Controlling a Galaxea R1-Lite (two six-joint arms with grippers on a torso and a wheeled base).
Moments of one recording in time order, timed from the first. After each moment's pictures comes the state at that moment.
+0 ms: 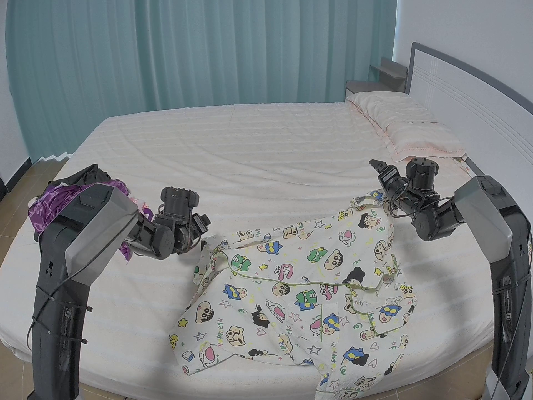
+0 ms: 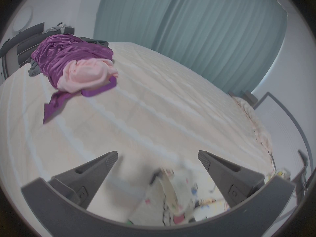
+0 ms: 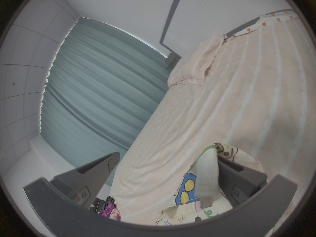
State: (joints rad) left arm -0.22 2.54 -1.57 -0.34 0.27 -0.72; right arm 0.10 2.55 -1.60 -0.80 -0.01 0.98
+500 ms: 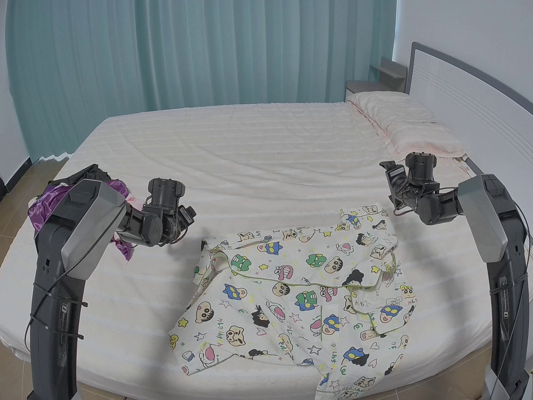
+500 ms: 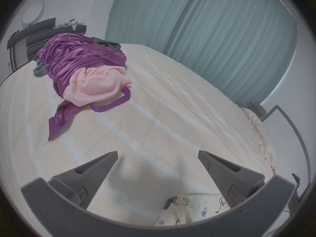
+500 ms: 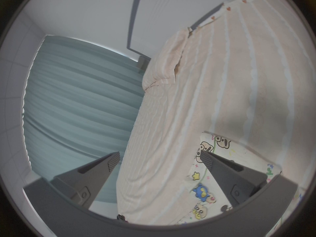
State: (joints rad) left arm -0.17 2.54 -1.63 -0.25 0.26 -0.75; right arm 0.08 2.58 -1.84 -0.46 -0.06 1.22
